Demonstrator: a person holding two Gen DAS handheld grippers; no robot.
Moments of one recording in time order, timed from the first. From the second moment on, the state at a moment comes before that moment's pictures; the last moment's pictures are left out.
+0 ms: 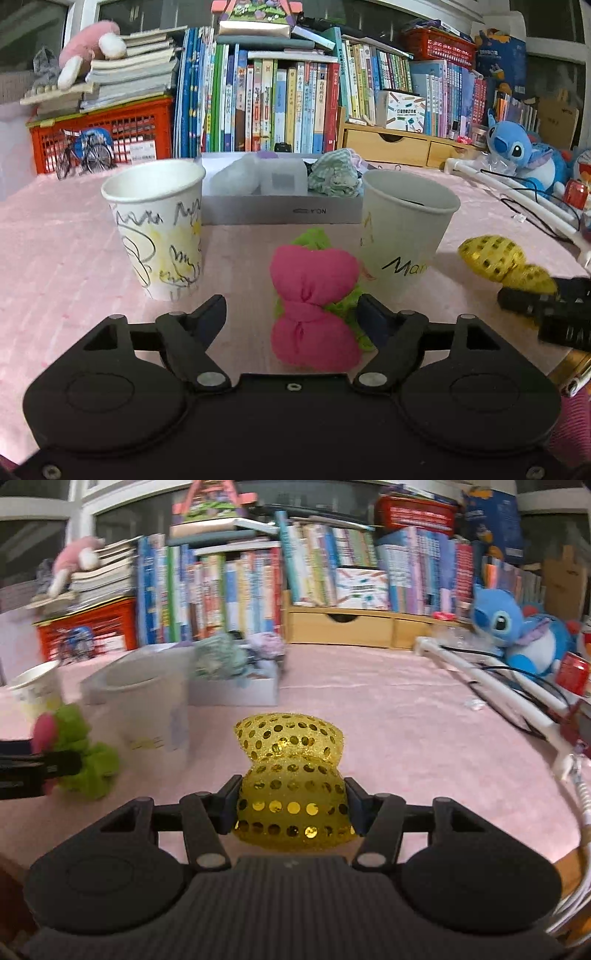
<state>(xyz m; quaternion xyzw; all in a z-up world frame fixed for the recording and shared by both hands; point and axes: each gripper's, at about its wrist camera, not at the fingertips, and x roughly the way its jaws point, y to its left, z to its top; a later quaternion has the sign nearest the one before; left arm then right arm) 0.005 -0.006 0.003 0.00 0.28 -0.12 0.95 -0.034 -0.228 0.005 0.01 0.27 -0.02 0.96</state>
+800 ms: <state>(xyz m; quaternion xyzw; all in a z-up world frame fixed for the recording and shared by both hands) 0.014 -0.016 -0.002 -0.02 0.30 -0.14 0.94 -0.036 -0.191 -0.004 -0.01 0.28 0.03 0.96</state>
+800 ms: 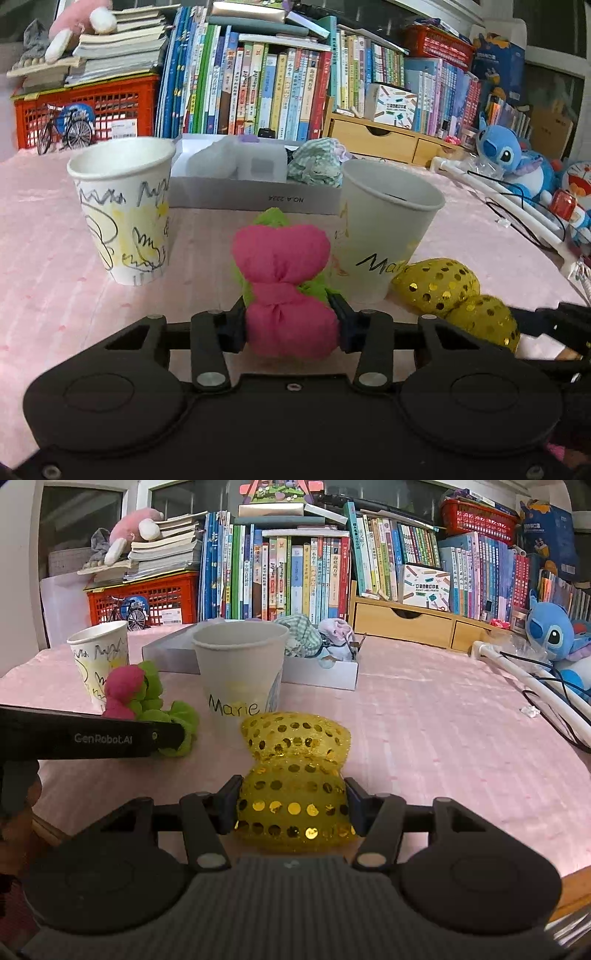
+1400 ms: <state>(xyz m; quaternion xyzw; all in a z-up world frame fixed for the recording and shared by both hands) -0.010 -0.006 0.074 0.01 0.23 -0.14 0.96 -0.046 -0.200 0.057 -0.03 0.19 0.02 0.98</state>
